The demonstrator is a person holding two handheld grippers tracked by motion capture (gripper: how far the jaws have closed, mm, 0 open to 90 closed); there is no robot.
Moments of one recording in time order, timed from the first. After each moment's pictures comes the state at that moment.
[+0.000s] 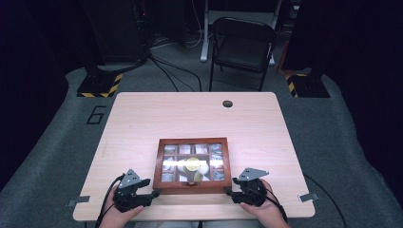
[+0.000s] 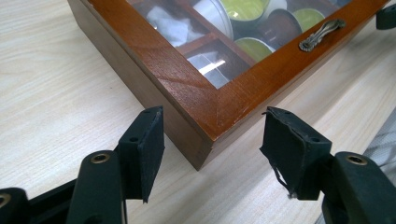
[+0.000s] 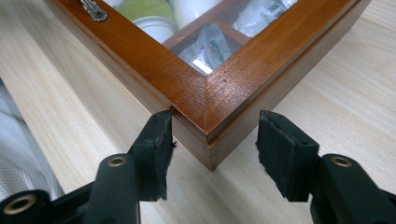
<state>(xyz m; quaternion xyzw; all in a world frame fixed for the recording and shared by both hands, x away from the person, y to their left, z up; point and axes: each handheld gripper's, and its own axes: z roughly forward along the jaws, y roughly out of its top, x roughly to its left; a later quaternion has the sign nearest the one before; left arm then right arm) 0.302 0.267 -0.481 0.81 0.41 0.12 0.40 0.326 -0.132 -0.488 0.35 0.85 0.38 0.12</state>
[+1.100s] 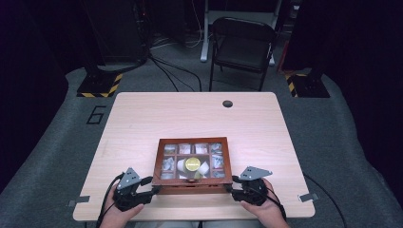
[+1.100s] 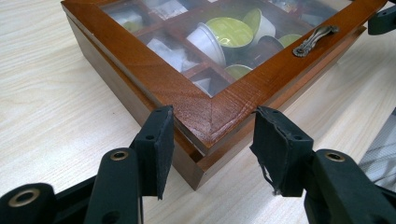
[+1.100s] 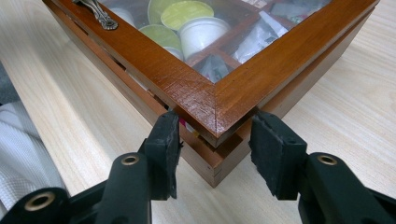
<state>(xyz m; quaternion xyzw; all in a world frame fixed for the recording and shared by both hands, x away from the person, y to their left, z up) 0.300 0.264 -0.470 0.80 0.39 0.15 0.43 0.324 -0.133 -0.476 0.34 0.84 0.41 0.13</state>
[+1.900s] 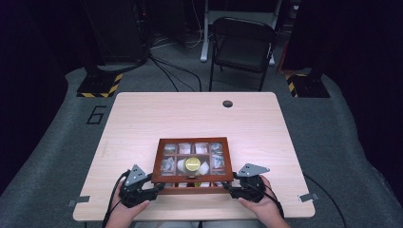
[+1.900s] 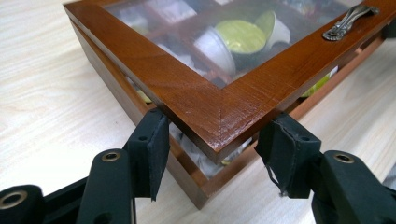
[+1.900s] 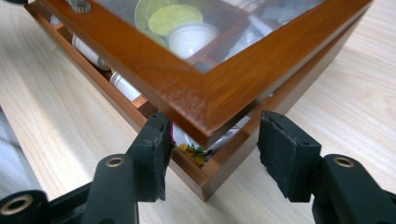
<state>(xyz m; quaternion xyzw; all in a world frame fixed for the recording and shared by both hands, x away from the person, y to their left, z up) 0.309 0.250 -0.470 0.79 0.41 0.16 0.42 0.334 -0.127 -0.480 0.35 0.83 0.41 0.13</state>
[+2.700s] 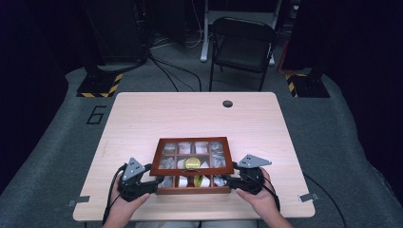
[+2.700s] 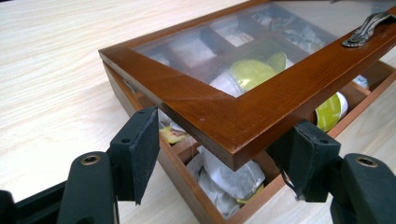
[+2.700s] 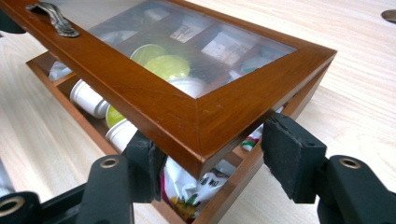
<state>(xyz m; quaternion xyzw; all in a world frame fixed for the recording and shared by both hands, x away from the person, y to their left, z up) 0.318 0.251 -0.451 0.78 0.41 0.20 0.43 0.346 -0.122 -0.455 0.37 0.80 0.44 0.16</state>
